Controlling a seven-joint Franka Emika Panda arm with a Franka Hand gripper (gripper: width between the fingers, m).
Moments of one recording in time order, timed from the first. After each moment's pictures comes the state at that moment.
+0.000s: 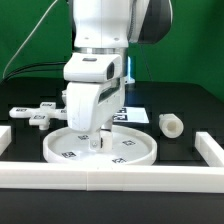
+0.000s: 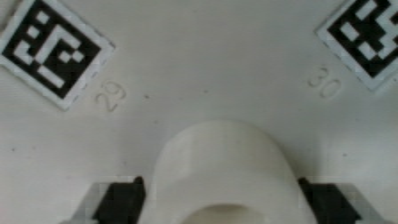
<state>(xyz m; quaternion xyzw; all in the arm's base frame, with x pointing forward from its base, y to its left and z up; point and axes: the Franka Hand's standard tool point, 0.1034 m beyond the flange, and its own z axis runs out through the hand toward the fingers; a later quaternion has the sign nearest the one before) 0.547 -0.040 0.014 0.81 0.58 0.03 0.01</state>
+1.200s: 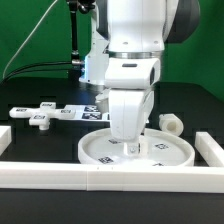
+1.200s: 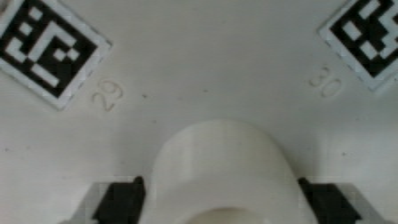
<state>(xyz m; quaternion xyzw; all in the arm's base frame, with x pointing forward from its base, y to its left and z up) 0.565 0.025 0.013 0.80 0.59 0.03 -0.01</state>
